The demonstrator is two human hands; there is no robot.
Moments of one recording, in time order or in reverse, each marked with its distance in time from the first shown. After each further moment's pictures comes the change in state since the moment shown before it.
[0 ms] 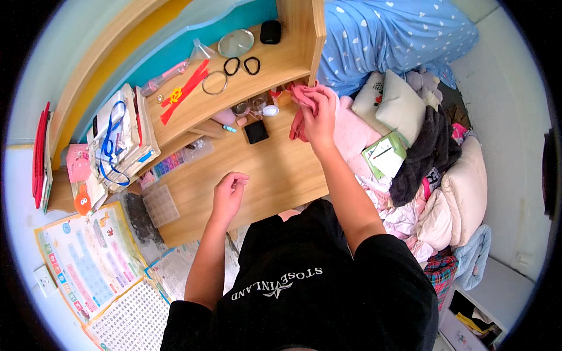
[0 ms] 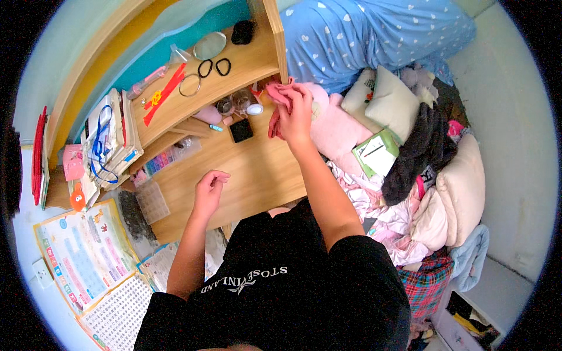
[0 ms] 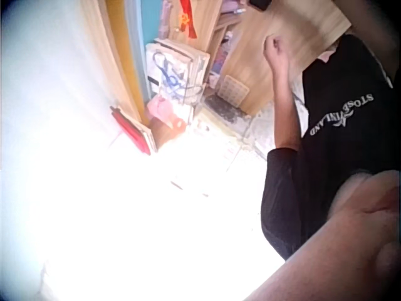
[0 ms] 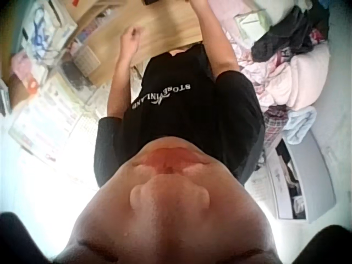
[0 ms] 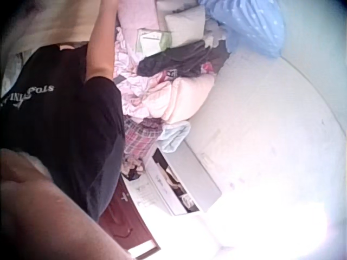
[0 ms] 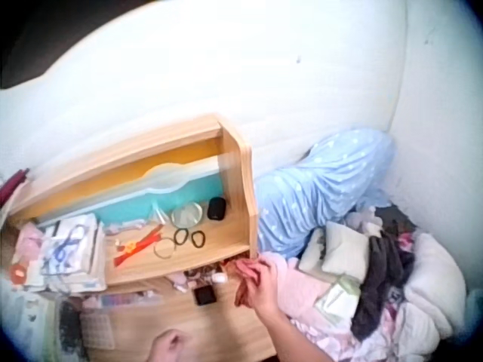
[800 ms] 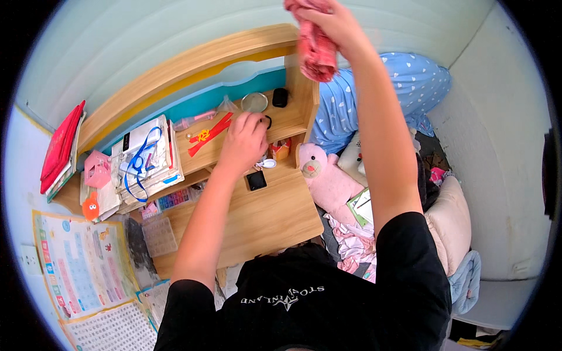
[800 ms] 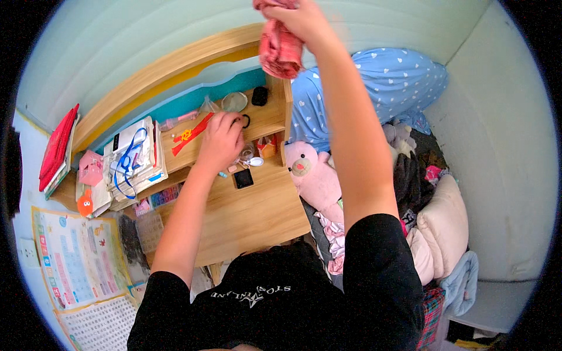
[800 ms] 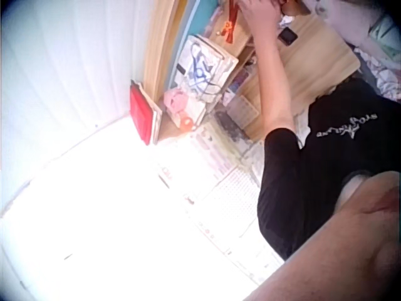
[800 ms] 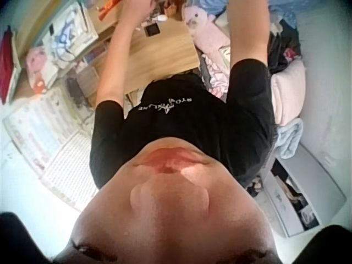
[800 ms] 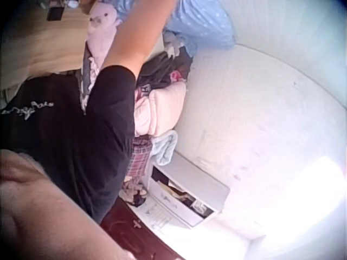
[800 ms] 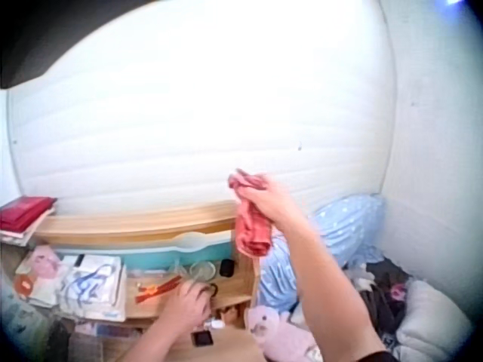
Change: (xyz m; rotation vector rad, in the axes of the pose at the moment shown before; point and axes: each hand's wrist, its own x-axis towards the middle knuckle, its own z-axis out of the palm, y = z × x) left_hand 0.159 0.202 -0.031 0.744 0.422 1.088; right_hand 0.368 -0.207 -0.082 0.420 -0.633 0.067
